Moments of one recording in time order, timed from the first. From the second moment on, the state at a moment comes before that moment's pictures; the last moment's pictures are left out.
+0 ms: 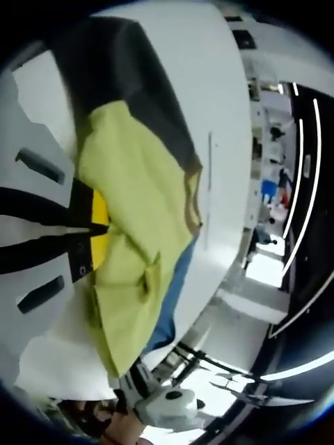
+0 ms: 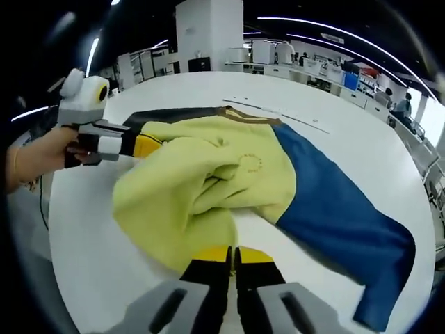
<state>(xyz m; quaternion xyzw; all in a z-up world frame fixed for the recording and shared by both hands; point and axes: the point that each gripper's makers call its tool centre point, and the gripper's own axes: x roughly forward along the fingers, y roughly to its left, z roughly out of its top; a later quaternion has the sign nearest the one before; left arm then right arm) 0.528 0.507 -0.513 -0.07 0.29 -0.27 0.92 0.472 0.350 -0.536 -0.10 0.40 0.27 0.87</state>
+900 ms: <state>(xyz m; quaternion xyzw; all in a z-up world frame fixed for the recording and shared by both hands) 0.489 0.536 -0.410 -0.05 0.22 -0.29 0.93 0.428 0.324 -0.451 -0.03 0.34 0.23 0.91</state>
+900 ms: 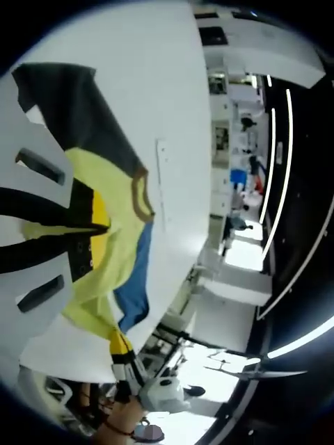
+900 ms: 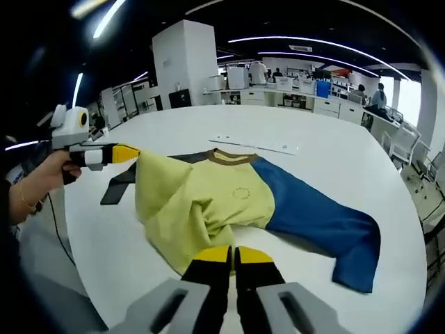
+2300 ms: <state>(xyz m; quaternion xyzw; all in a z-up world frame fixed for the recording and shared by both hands) 0.385 0.616 -0.476 -0.01 0.38 -0.26 0.89 0.318 0.282 -0.479 0.01 0.42 0.14 0.90</state>
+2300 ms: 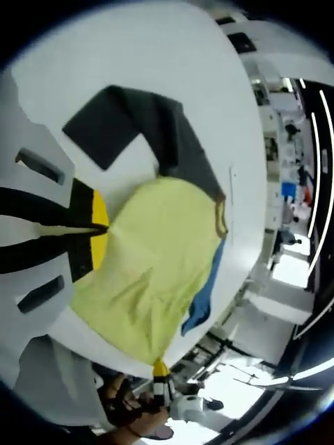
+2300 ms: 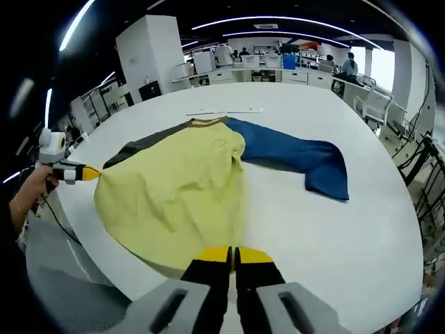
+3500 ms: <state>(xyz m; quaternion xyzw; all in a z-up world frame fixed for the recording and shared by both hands) 0.343 0.629 -0.492 0.00 0.38 -0.29 0.88 0.298 0.277 -0.519 0.03 0.46 0.13 0.88</state>
